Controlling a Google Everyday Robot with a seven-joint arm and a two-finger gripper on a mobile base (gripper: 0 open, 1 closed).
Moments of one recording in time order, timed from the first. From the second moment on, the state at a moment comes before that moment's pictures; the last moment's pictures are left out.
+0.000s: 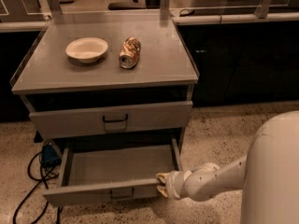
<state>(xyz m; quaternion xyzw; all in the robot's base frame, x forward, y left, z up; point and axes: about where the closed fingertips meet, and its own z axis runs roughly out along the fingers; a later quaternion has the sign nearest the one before) 0.474 -0.054 0.411 -0.73 0.62 0.04 0.28</state>
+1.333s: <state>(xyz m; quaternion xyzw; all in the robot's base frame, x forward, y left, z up) 0.437 -0.060 0.404 -0.72 0.63 0.06 0.28</state>
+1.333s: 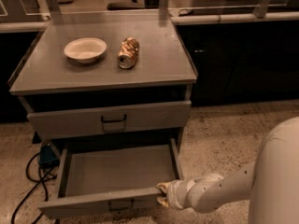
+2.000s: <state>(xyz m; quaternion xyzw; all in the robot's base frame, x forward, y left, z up) 0.431 -0.058 0.409 -0.72 0.63 0.06 0.28</state>
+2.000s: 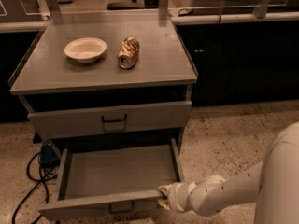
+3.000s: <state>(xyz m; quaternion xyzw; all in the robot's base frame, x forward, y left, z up) 0.431 -0.058 0.409 -0.72 0.63 0.06 0.28</state>
